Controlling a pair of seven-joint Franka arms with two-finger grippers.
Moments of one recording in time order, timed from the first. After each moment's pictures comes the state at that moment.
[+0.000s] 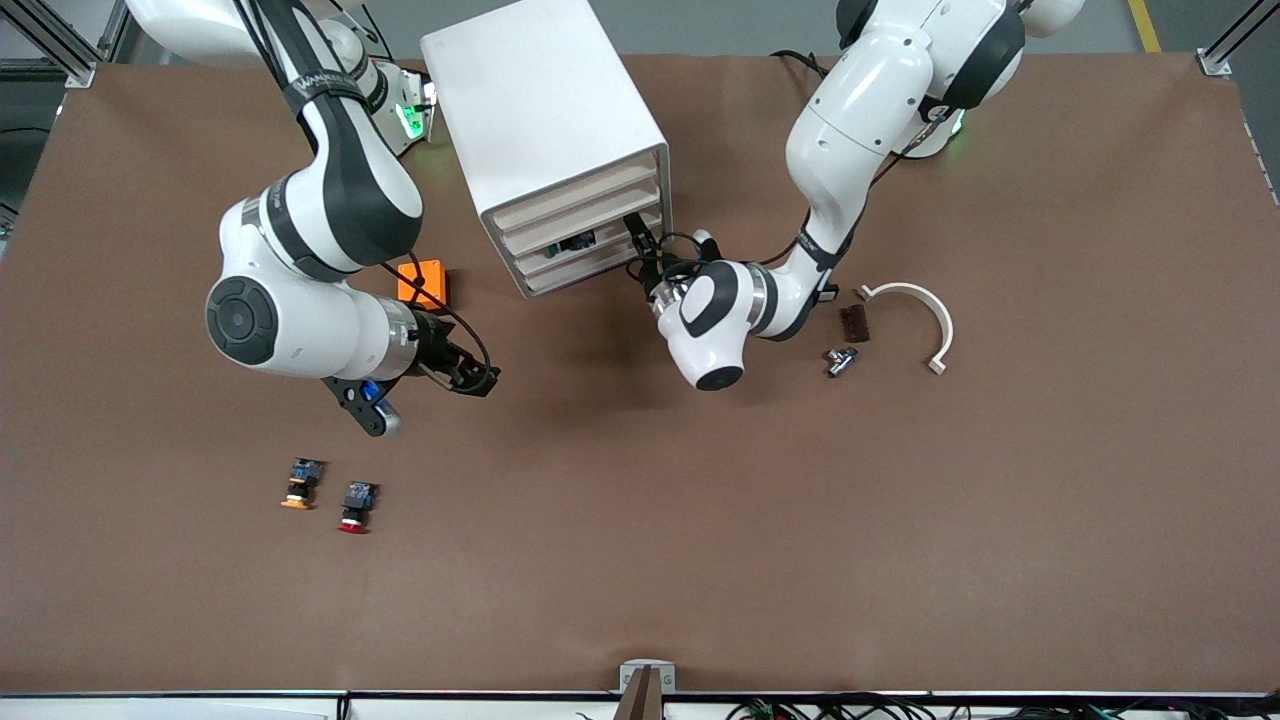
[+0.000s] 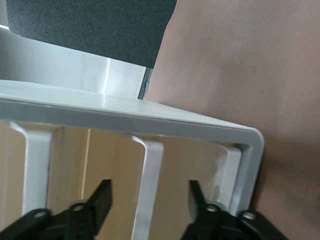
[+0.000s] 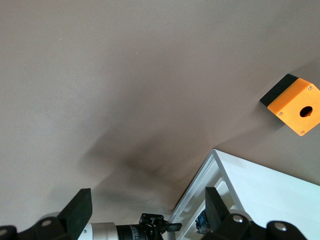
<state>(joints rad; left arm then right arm) -0.66 0.93 -0.09 -1.48 -0.95 1.53 -2.45 0.38 0.42 -0.02 -1.52 0.37 1.76 1.04</state>
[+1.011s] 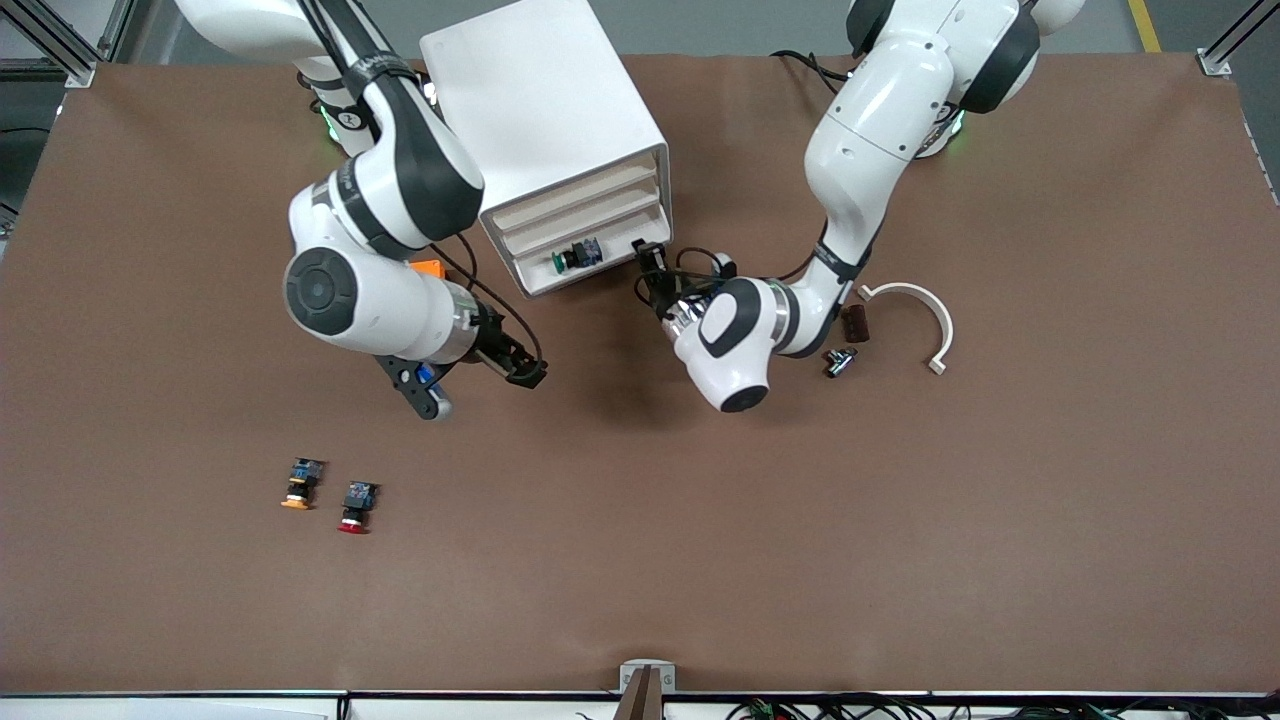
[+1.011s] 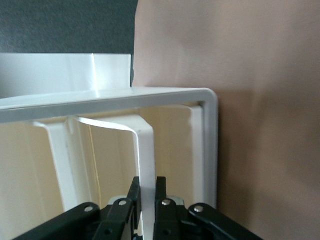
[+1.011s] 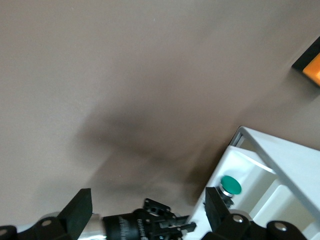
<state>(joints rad) -0.57 0.93 -0.07 -1.42 -0.95 1.53 -2.22 0.49 0.44 -0.02 -1.52 0.37 1.86 1.21</state>
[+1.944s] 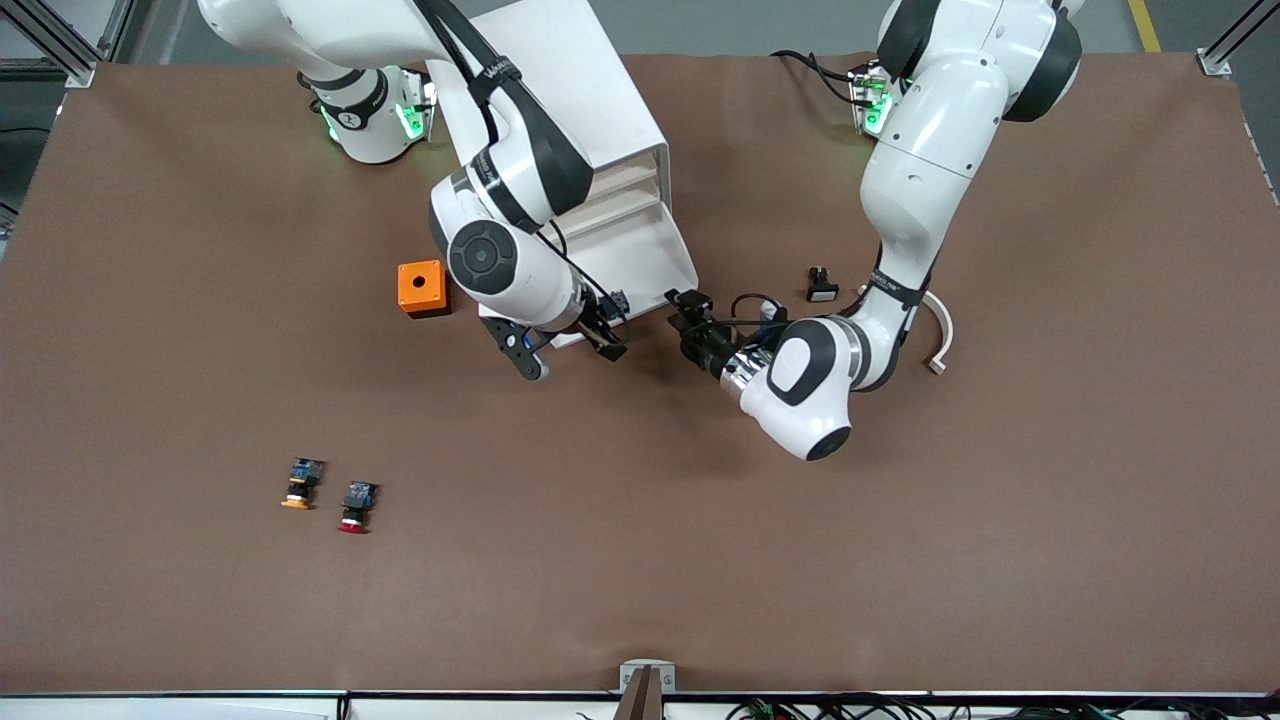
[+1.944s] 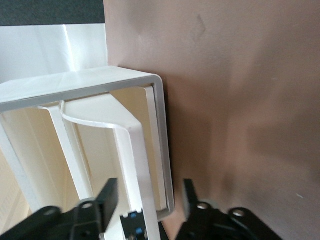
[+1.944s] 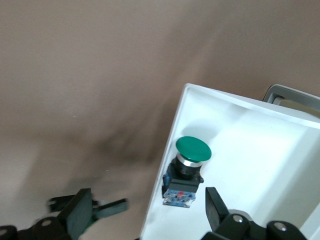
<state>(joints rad) -0.45 0.93 -0.03 -1.37 -0.95 1.56 -2.15 0.68 0.48 -0.02 -1.68 0.37 2.10 1.37</state>
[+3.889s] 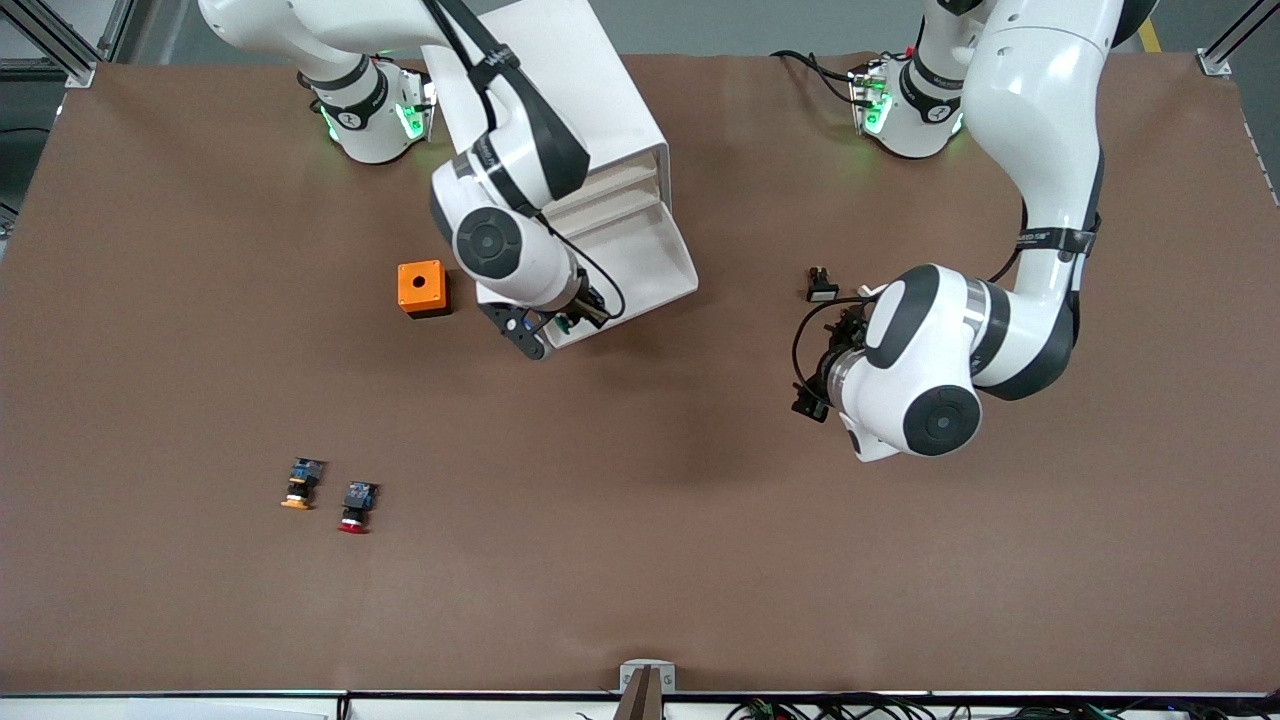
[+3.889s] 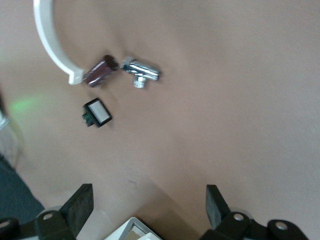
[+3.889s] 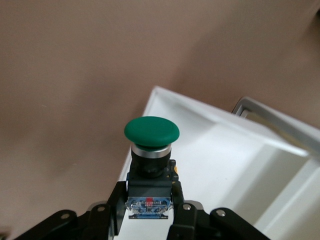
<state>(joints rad) -0.38 0.67 -0.02 -1.29 -0.24 1.55 -1.38 0.66 0.41 -0.04 -1.72 0.37 2.01 1.21</state>
